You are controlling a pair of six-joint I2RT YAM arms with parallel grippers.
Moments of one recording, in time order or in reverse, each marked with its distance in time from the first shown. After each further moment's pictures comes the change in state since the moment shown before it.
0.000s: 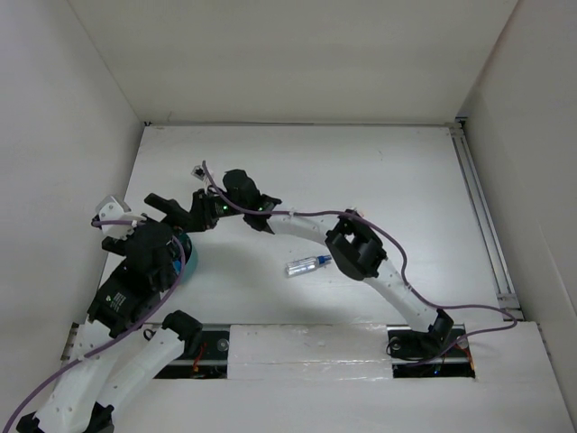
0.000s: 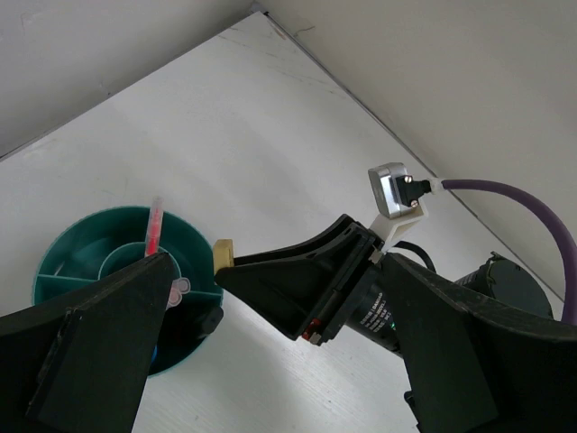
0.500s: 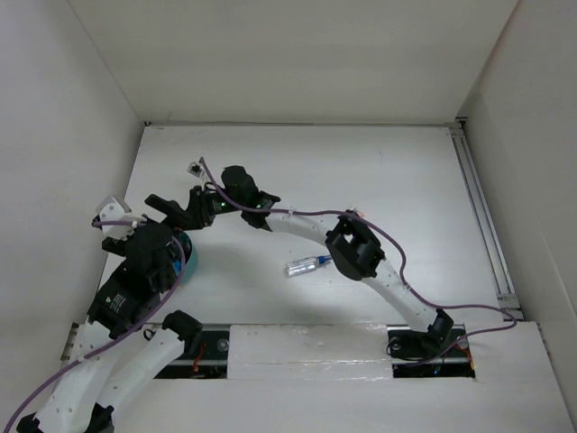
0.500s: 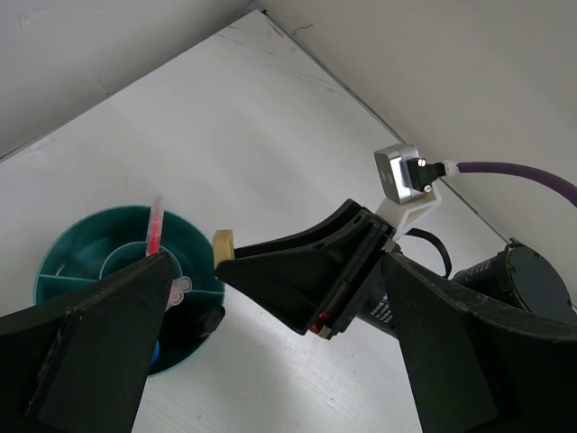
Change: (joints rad) left arm 0.000 -0.010 -0.011 0.006 0.006 0.012; right arm 0.000 0.025 0.073 0.000 -0.059 0.011
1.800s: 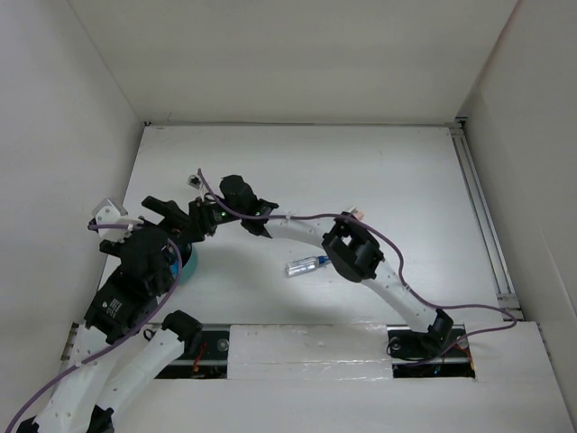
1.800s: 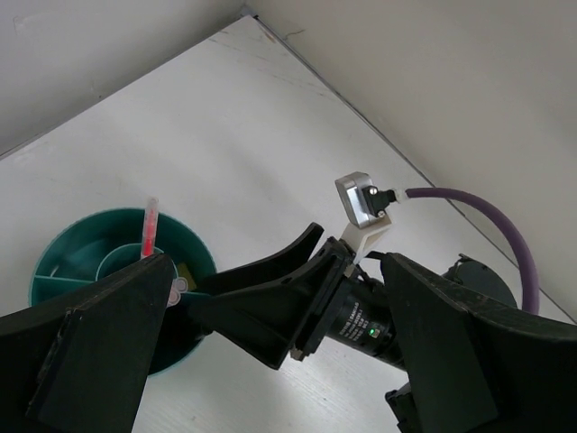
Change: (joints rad) left arm 0.000 -0.028 0.000 0.008 0.010 0.006; right arm 0.019 0.011 -0.057 0.000 -0.021 -0.005
